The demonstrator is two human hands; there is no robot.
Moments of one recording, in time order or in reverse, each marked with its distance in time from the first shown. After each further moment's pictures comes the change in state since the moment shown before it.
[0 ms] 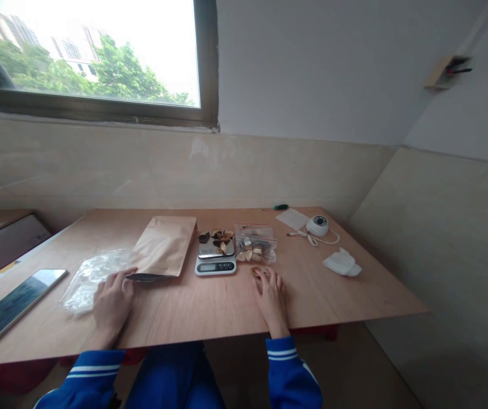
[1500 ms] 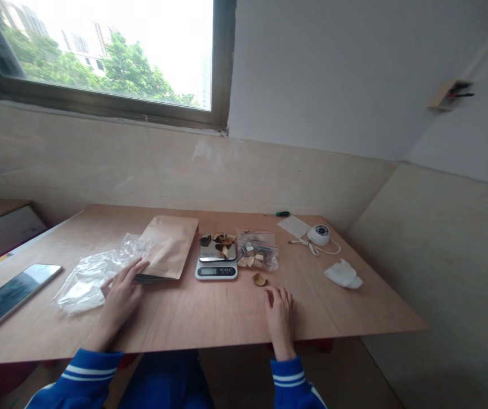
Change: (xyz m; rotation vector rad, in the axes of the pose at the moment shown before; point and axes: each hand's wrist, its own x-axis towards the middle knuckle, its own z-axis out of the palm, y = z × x) left_hand 0.006 0.017 0.000 -0.206 -0.128 0.056; right_hand -0.013 0.010 -0.012 -0.050 0.017 0.129
